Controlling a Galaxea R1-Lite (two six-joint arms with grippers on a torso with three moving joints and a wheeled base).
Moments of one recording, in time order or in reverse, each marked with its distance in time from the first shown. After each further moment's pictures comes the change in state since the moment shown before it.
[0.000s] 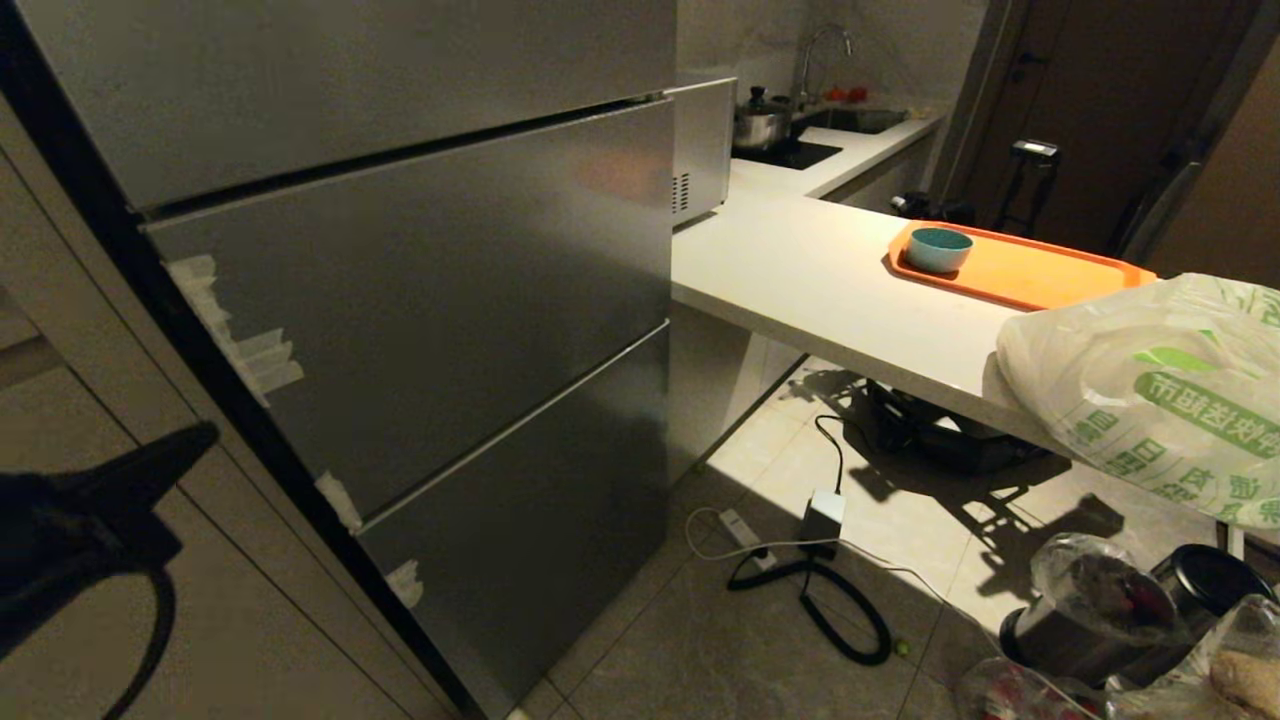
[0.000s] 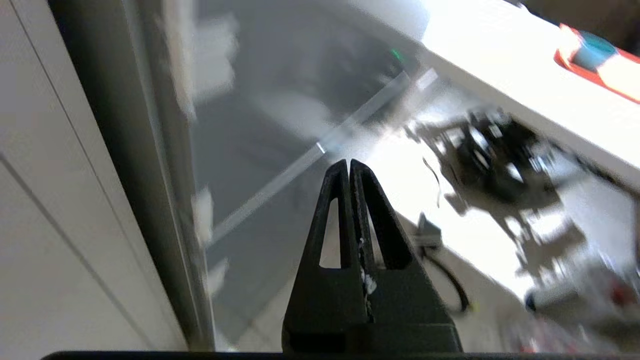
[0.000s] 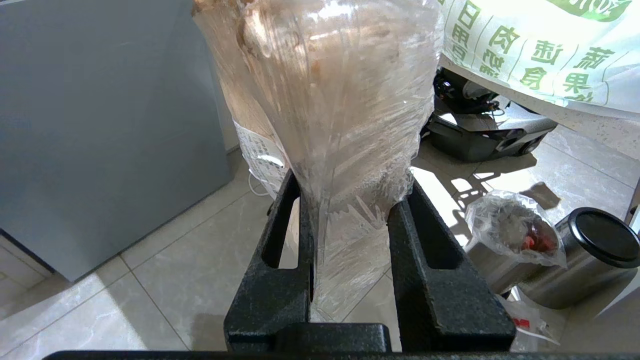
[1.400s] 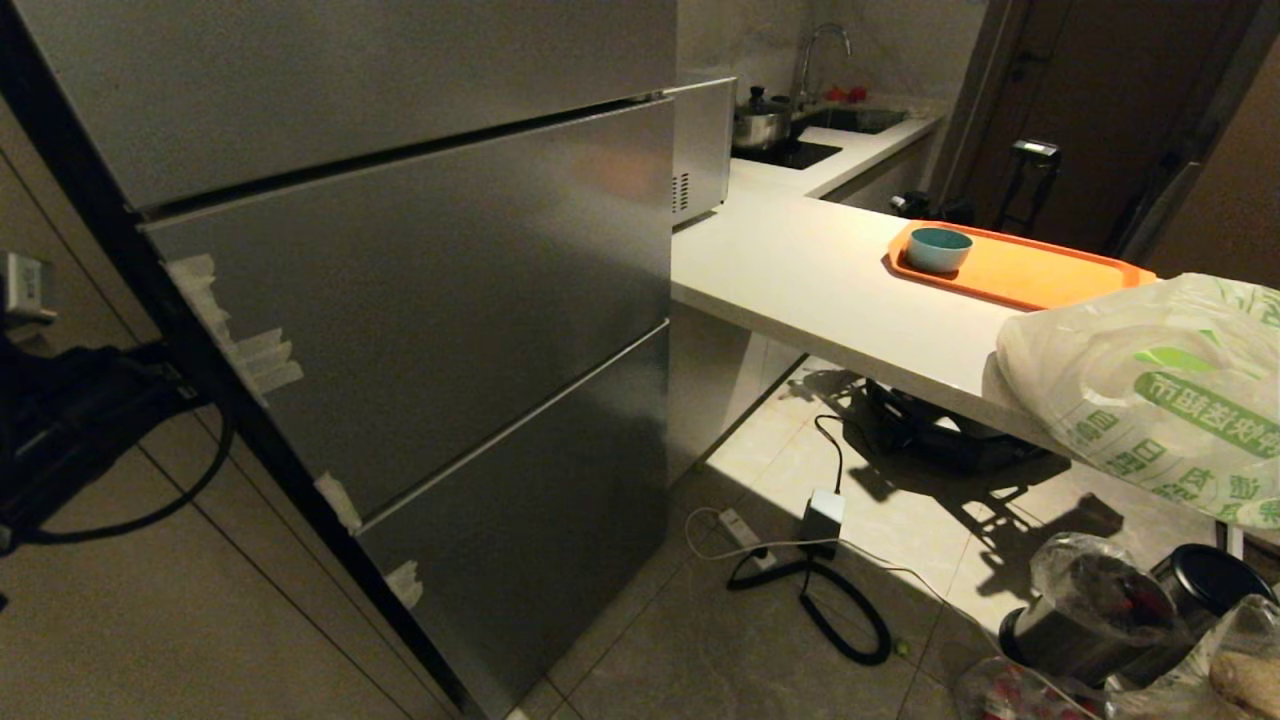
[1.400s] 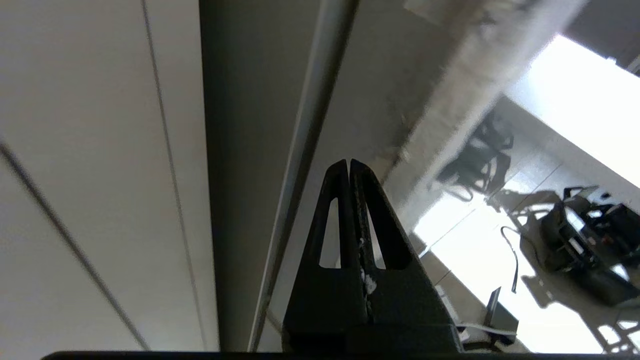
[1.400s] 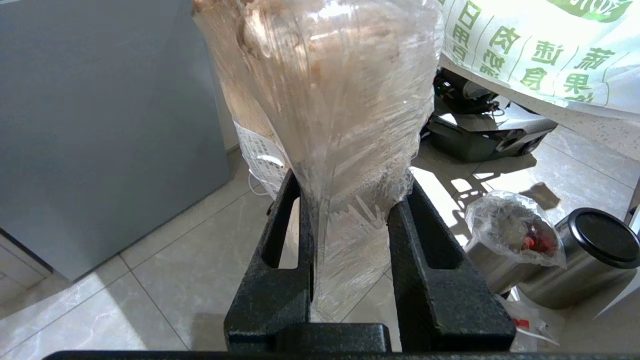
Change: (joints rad) left arm 0.245 0.488 -0.255 -0.270 -0.035 -0.017; right arm 0.000 0.000 0.000 0.000 0.000 -0.001
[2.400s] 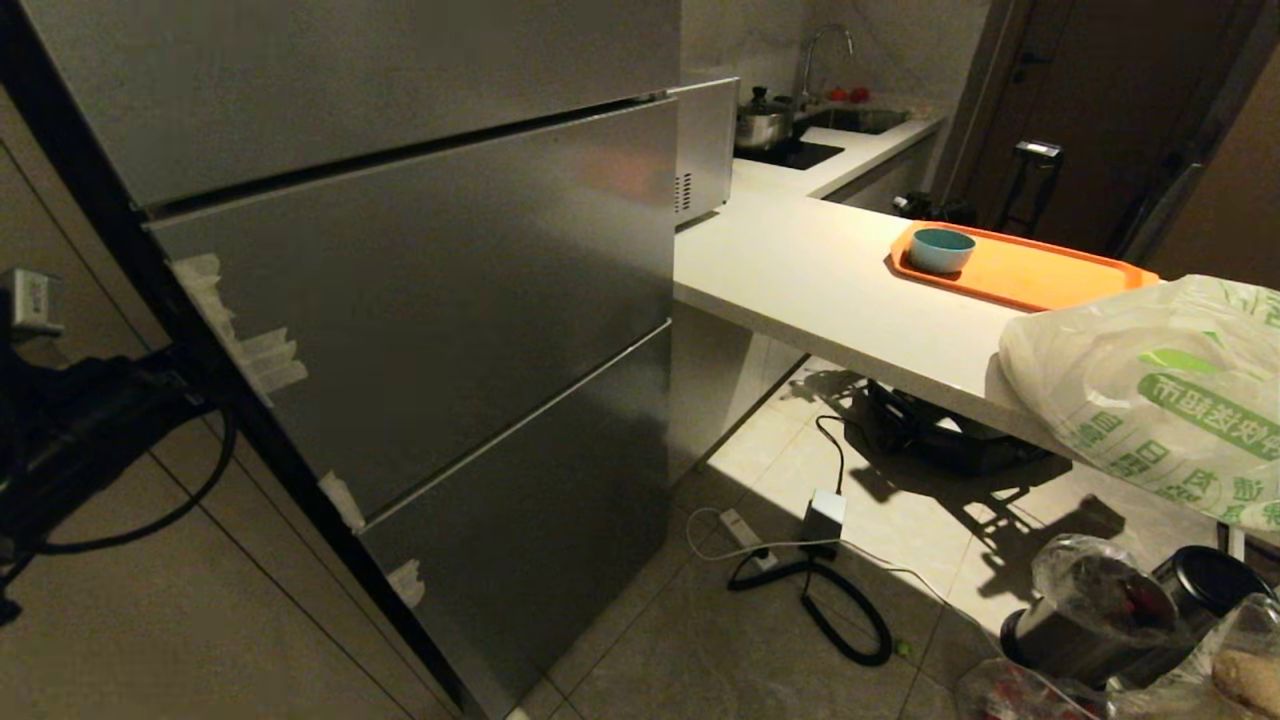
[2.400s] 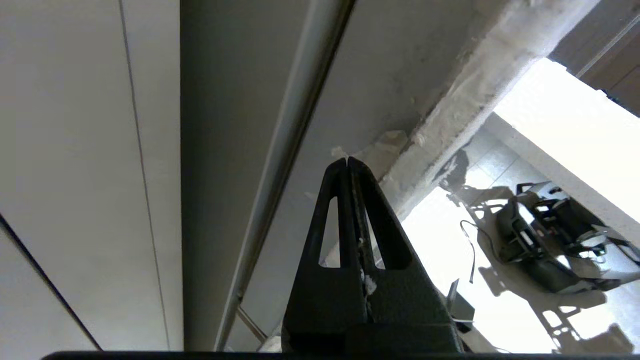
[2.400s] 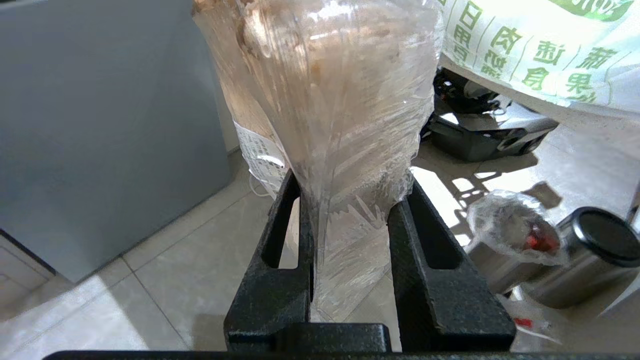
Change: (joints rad) left arm -0.054 0.021 0.035 -0.051 -0.120 -0.070; right arm 0.000 0.000 -0.001 0.000 -0.002 0.012
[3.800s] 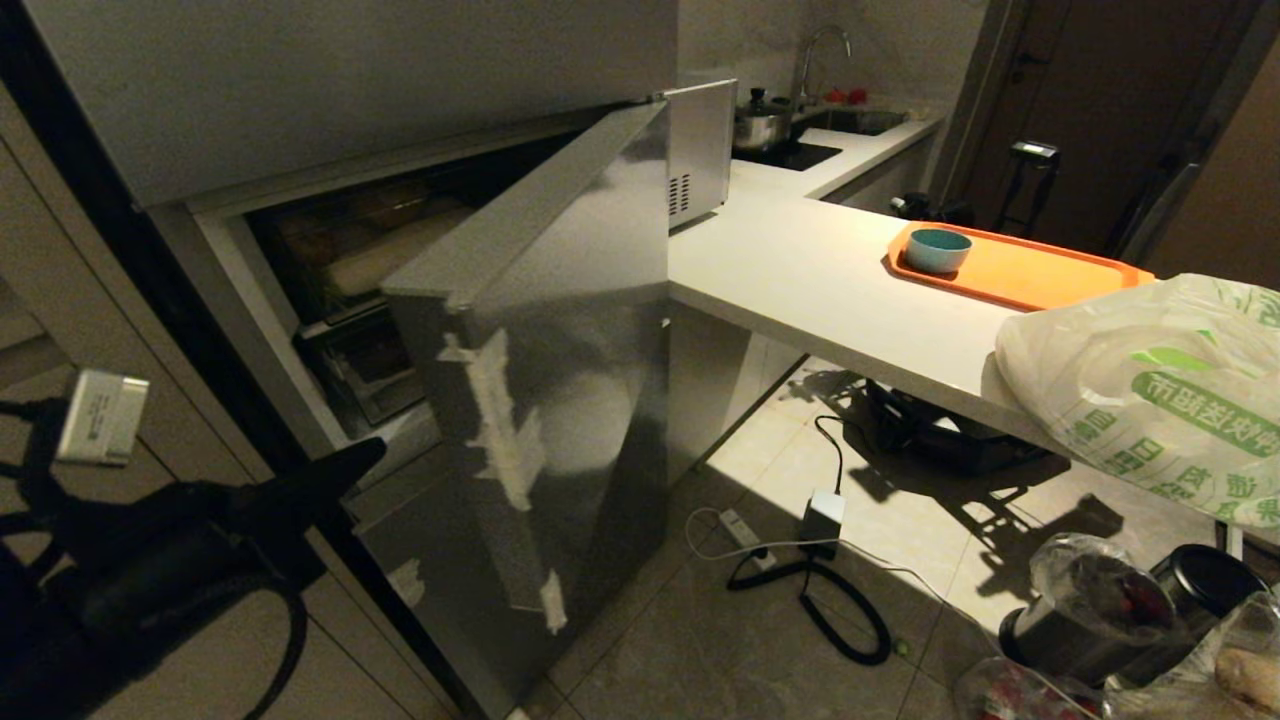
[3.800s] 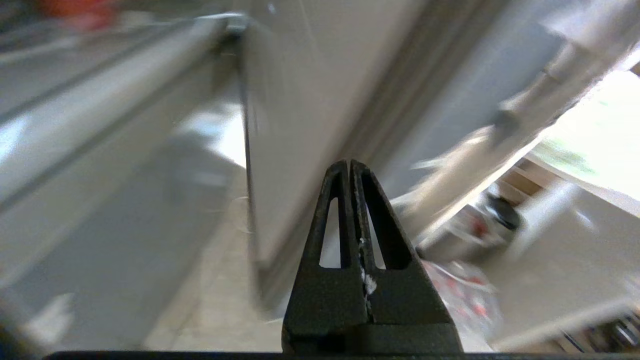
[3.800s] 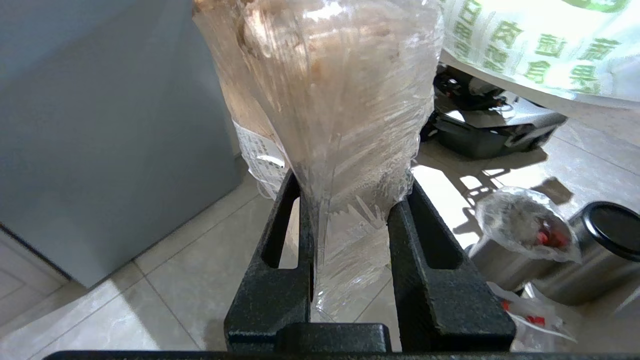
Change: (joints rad) left arm -0.434 -0.299 0.354 -0.058 -0.012 0.011; right arm -0.001 0.000 0.000 -0.002 -0.001 0.030
